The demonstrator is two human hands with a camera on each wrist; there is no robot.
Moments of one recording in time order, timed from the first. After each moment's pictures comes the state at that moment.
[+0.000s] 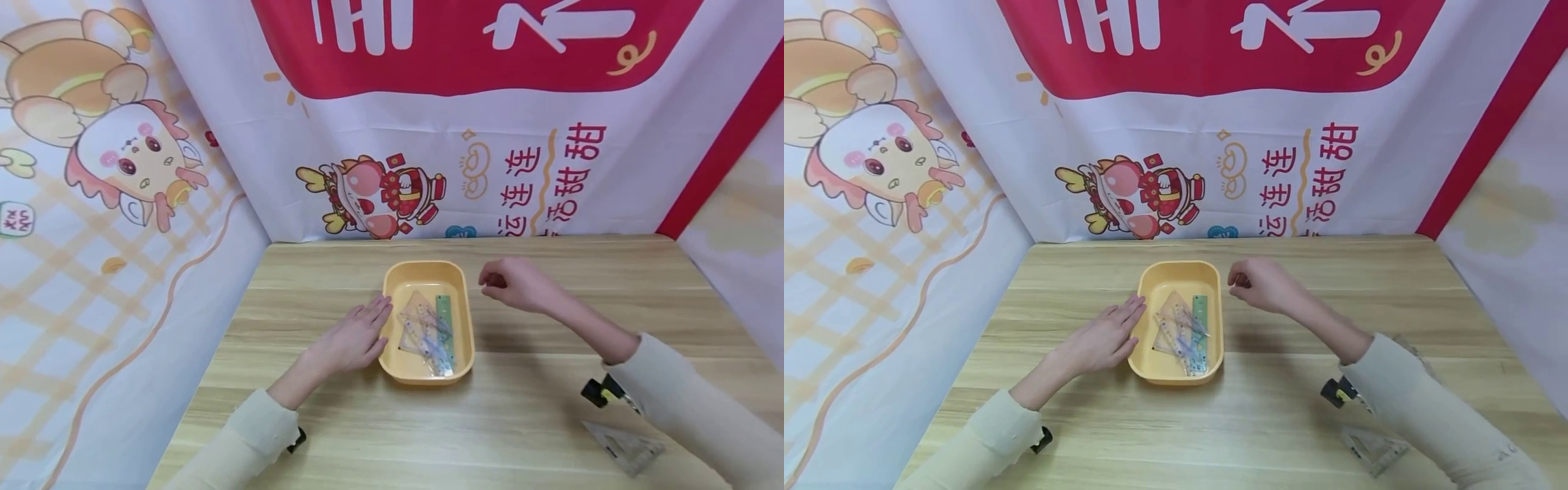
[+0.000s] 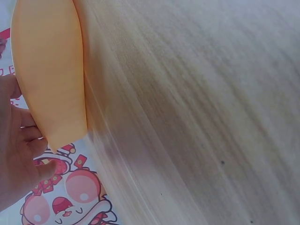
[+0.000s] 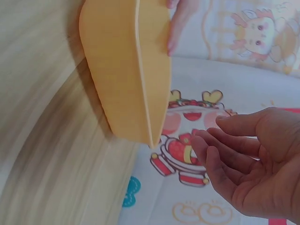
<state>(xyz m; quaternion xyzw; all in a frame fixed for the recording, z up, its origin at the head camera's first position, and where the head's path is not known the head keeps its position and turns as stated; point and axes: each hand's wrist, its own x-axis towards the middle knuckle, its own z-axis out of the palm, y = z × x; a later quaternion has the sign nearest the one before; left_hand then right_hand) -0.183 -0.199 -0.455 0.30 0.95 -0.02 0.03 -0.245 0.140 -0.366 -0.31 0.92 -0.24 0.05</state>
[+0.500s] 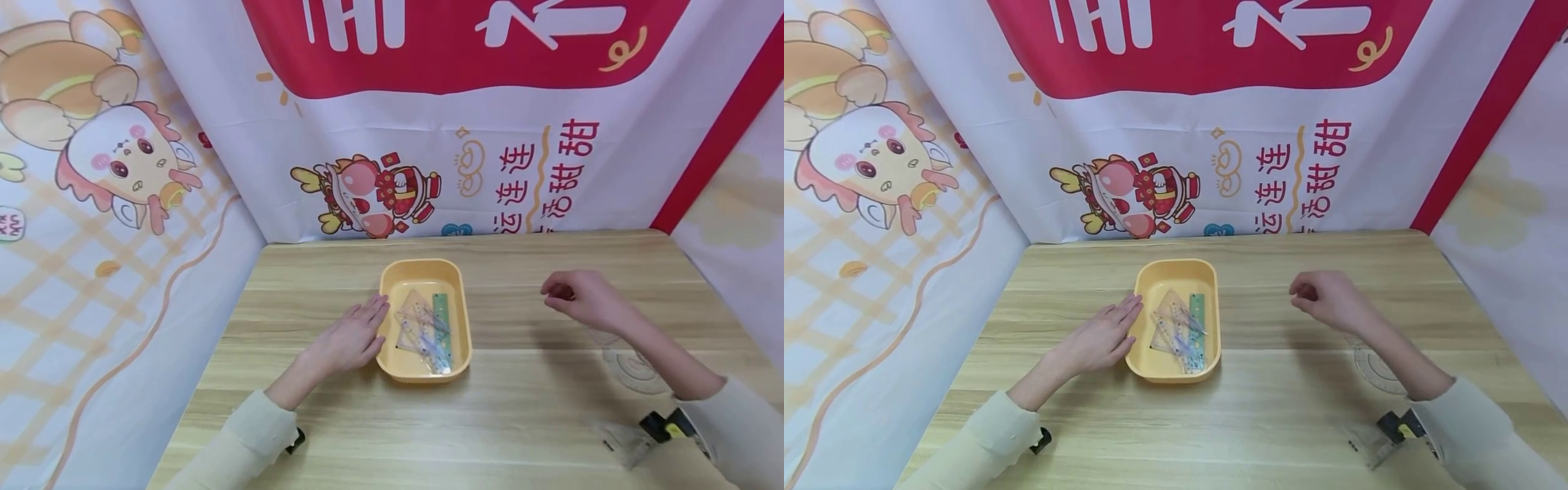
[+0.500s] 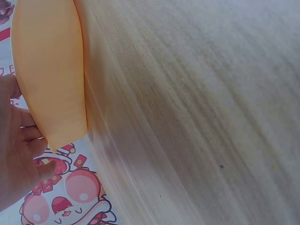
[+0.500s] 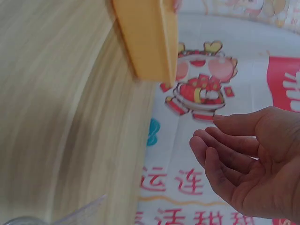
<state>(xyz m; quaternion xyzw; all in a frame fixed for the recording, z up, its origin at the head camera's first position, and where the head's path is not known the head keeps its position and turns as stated) -0.185 -0.198 -0.456 0.30 0.95 -0.02 0.03 -0.220 0.237 -0.386 -0.26 0.93 -0.25 0.01</state>
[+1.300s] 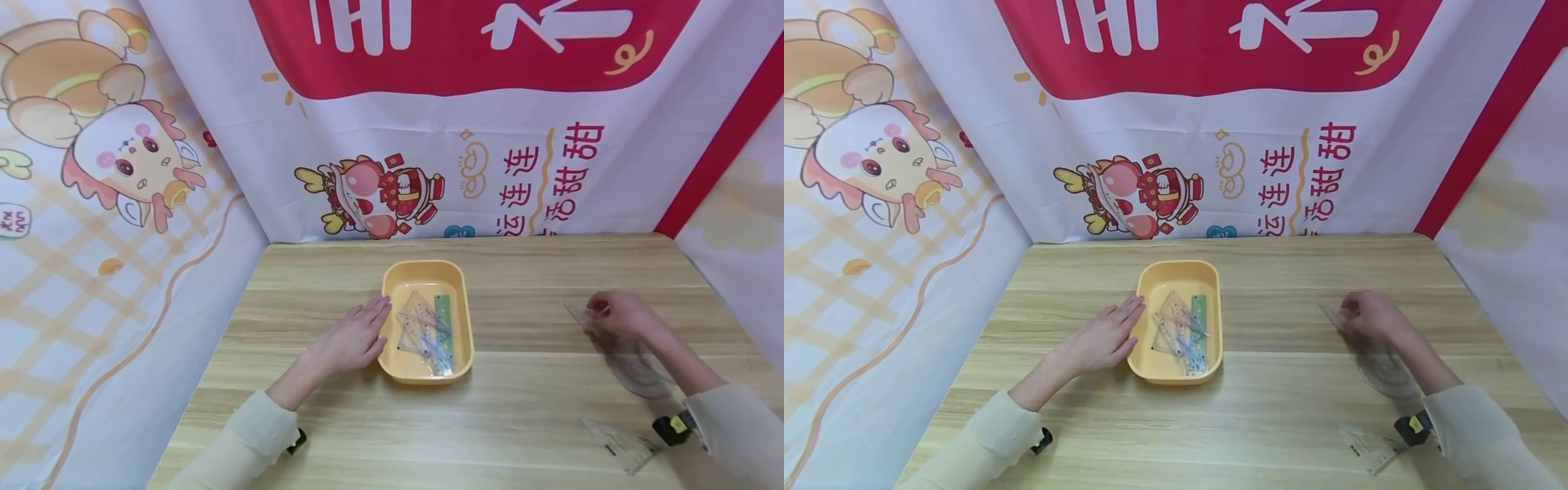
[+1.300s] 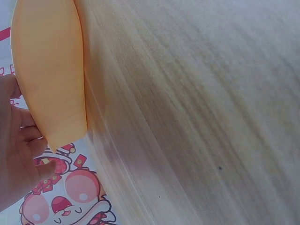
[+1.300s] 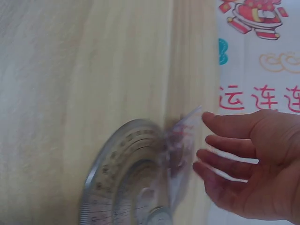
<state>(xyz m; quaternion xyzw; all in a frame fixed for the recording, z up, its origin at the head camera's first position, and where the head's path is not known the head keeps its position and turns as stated) -0.184 -0.201 -0.458 0.30 0.95 -0.01 0.03 -0.255 0.319 -0.460 -0.13 0.96 -0.21 0.12</state>
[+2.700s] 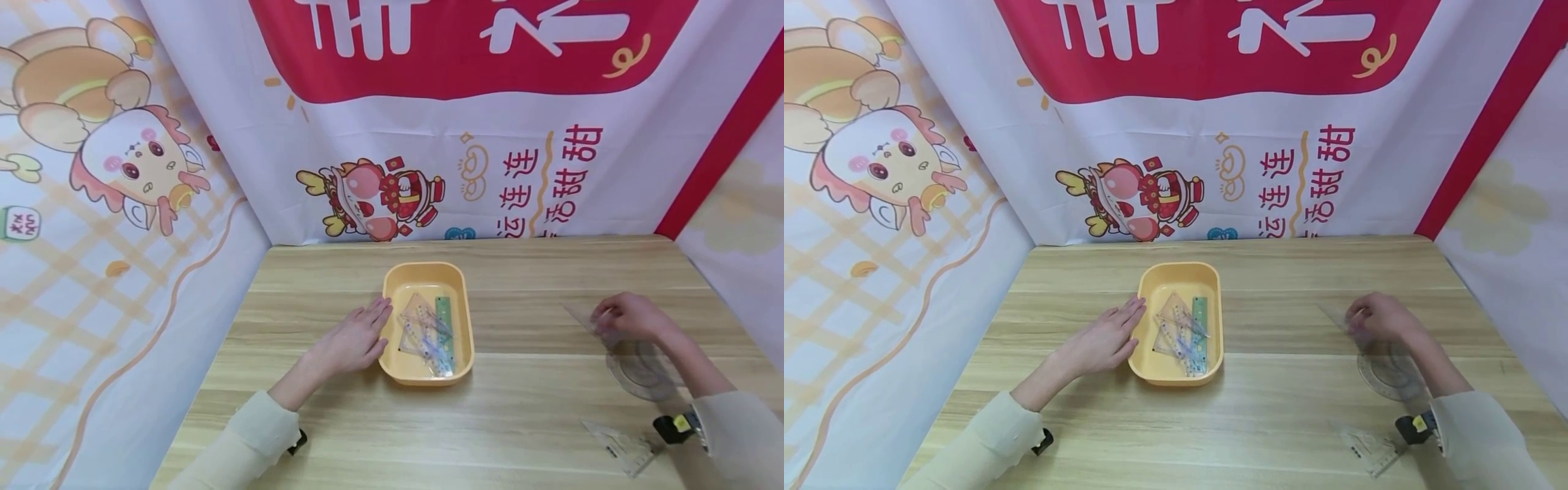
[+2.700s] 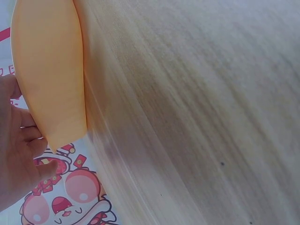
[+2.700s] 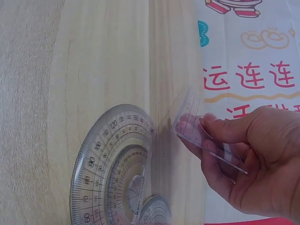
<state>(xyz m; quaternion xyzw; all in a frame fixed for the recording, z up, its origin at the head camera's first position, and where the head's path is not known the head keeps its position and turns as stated) -0.183 -0.199 -0.456 0.30 0.95 -0.02 0.04 -0.254 0.339 -0.464 -0.15 0.94 -0.26 0.17</state>
